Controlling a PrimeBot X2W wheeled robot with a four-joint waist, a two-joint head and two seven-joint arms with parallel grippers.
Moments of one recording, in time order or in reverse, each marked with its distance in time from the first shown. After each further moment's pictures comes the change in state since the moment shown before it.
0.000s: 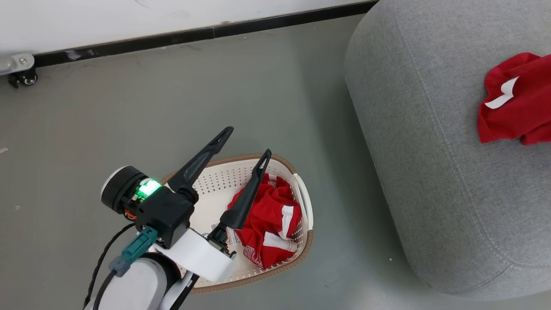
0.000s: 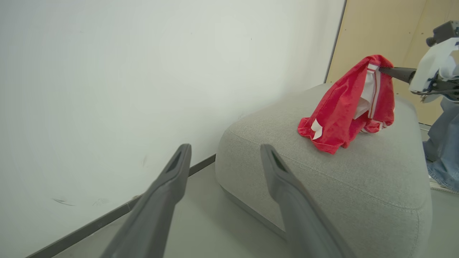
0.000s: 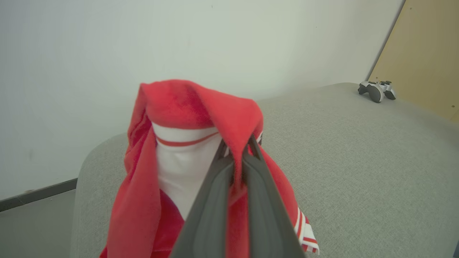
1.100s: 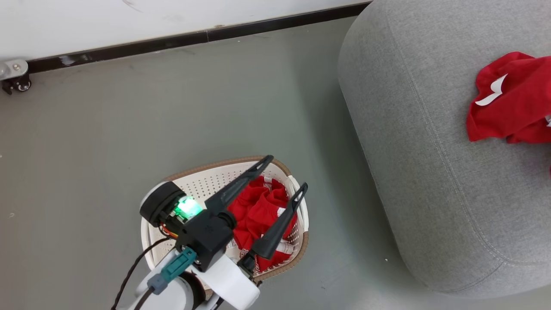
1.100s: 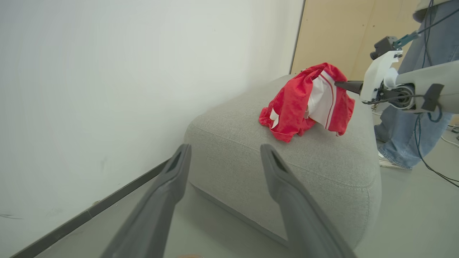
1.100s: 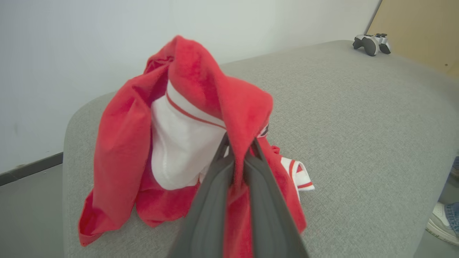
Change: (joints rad) left arm -0.001 0.001 -0.131 0.005 -0.001 -0.049 -0.005; right arm 0.008 0.075 -0.054 0.164 -0.083 0.000 -0.034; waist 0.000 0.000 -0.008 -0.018
